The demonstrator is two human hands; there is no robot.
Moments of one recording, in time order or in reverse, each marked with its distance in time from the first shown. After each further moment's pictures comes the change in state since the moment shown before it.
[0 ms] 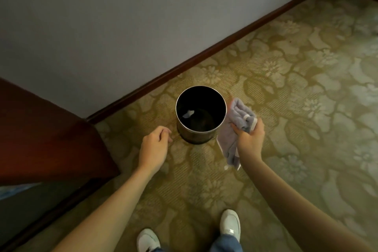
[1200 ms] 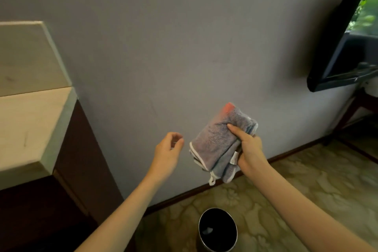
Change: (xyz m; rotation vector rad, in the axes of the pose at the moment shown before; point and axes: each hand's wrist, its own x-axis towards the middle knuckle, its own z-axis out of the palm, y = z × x) left_hand -0.130 0.409 -0.331 -0.269 0.312 0.392; right_hand -0.125 -0.544 0.027 0.514 -0.536 0.029
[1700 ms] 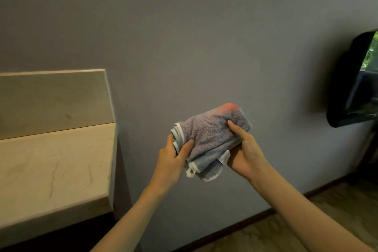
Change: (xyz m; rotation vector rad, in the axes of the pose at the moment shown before) left_hand 0.022 0.038 -0.129 -0.155 0.083 0.297; right_hand -0.047 -0.017 0.158 0.219 -0.424 0.169
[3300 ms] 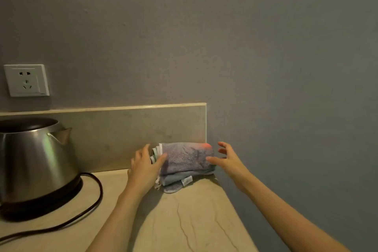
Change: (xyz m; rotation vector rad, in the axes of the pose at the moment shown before) left_hand 0.090 -0.090 -0.358 0.741 0.336 -0.256; right_hand 0.202 0.210 0.197 -1.011 -0.189 -0.250
